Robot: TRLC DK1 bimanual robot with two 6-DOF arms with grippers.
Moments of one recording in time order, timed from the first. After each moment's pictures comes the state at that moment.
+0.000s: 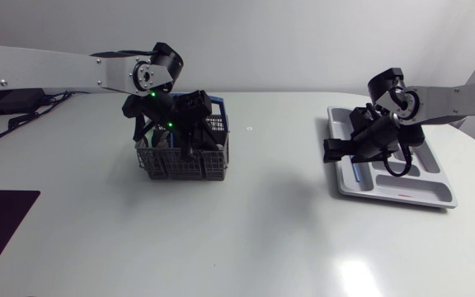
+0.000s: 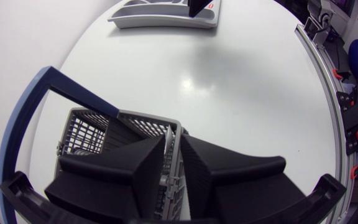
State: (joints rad) left arm -0.35 2.02 1.57 -0.67 0.51 1.06; right arm 0.02 1.82 1.17 -0.47 -0.11 0.00
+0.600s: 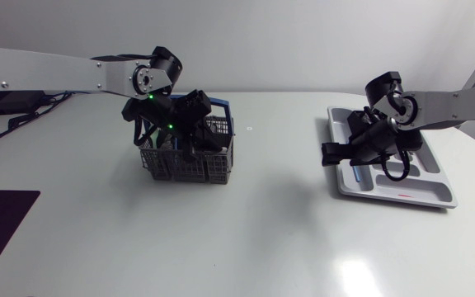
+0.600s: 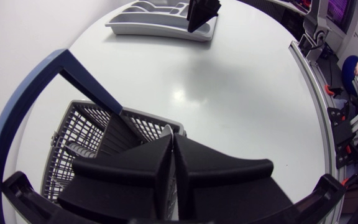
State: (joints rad) left arm -0.34 2.02 1.55 -0.66 0.61 0.99; right arm 0.04 1.80 1.13 -0.45 -0.10 0.00
